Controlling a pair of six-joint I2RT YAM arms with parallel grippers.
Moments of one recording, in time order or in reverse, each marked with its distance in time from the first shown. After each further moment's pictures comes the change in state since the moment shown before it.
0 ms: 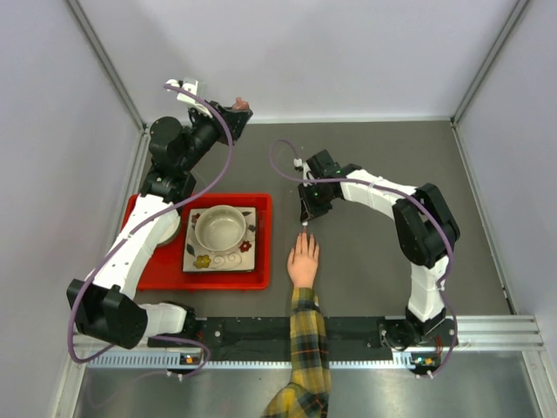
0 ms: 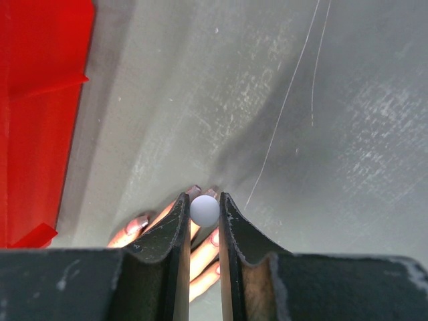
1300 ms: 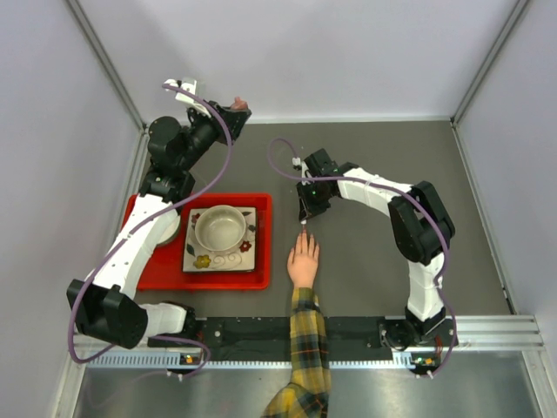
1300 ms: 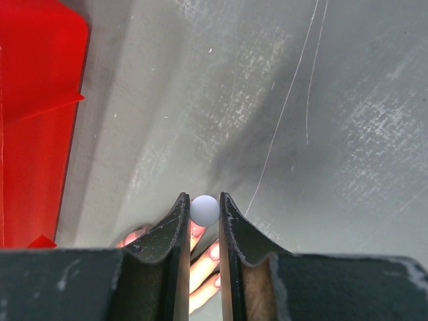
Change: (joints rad) left arm 0.010 0.000 0.000 0.000 0.008 -0.001; right arm 0.000 0.040 0.042 -0.001 0.008 0.008
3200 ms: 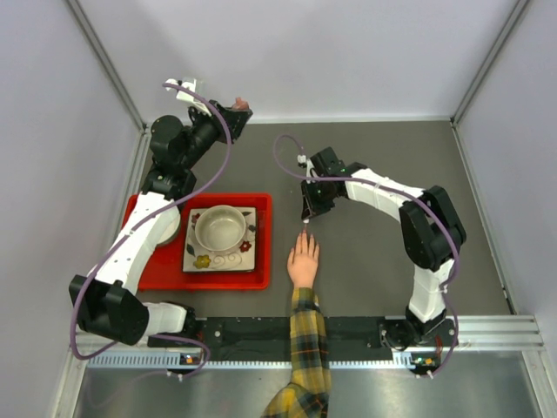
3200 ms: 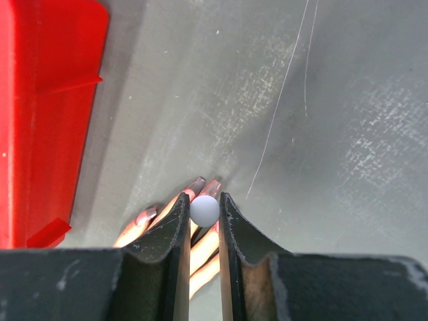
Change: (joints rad) left arm 0.004 0.022 0.000 0.010 0.000 -0.051; right arm -0.019 -0.088 -0.052 0.003 -0.015 0.015
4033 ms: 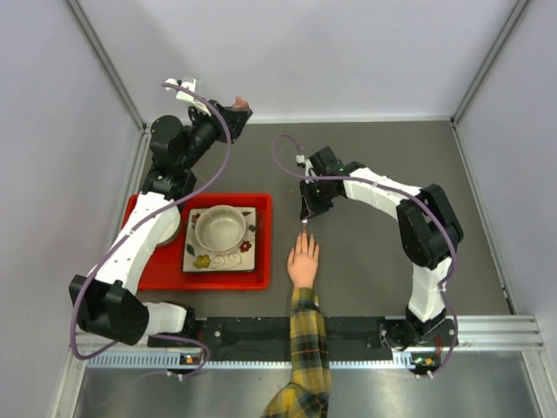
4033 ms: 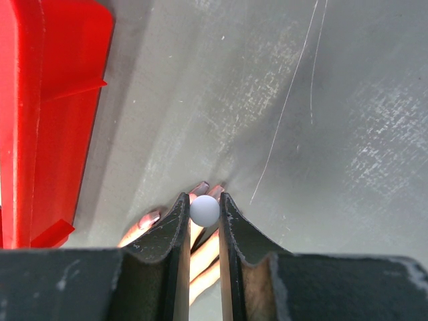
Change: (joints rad) left arm 0.000 0.000 0.000 0.006 0.001 -0.001; right arm 0.000 0.024 0.019 -0.005 -0.018 0.001
